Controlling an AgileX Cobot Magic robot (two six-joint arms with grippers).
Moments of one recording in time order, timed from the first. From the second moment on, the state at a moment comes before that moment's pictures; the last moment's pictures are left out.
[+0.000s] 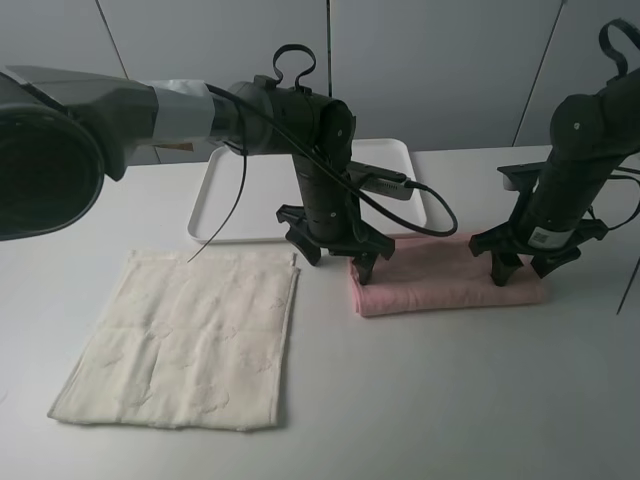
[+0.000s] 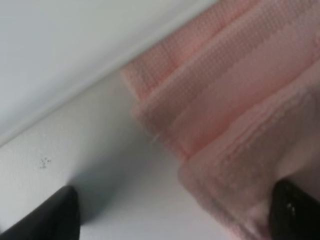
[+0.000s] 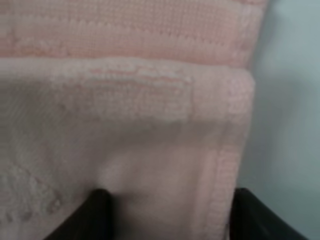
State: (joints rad) left arm -0.73 2.44 -1.92 -0.05 1.00 -0.16; right arm 0.11 1.98 -1.00 -0.06 0.65 0.07
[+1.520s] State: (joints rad) left arm -0.73 2.45 -1.92 -0.05 1.01 -0.15; right arm 0.11 1.80 -0.94 0.17 0.78 -0.05
